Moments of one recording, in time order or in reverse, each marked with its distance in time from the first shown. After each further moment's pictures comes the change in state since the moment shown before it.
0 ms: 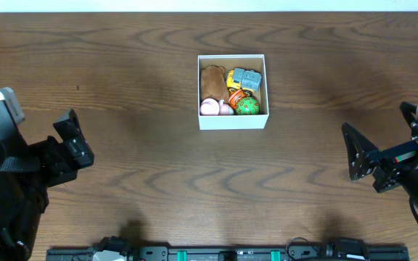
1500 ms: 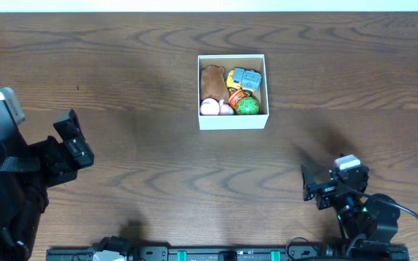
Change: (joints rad) left arm 0.000 0.000 0.000 0.000 0.000 0.000; right arm 0.000 -0.729 -1.314 0.539 0.082 -0.045
